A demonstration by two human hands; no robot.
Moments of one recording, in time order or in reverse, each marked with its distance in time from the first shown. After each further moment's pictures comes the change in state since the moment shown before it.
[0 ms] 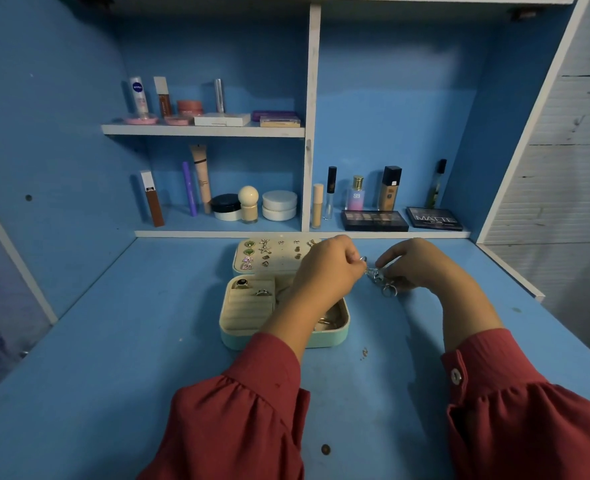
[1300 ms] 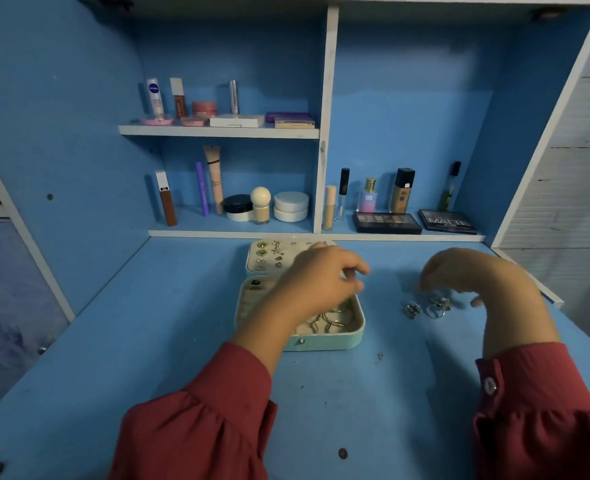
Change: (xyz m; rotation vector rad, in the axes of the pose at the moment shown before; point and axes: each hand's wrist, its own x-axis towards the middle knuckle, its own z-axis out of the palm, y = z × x) left_hand -0.020 -0.016 -0.042 0.141 -0.186 0.169; right_hand -0.036 -0.011 -0.030 -0.547 -0.130 0.089
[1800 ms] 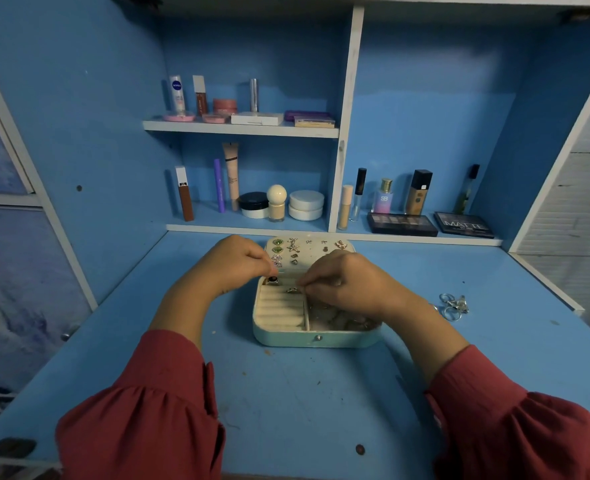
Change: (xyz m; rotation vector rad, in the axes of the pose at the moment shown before) left_hand -0.037 -0.079 -0.079 -0.124 0.079 -0.360; right_hand -0.003 -0.106 0.074 0.198 0.165 -0.861
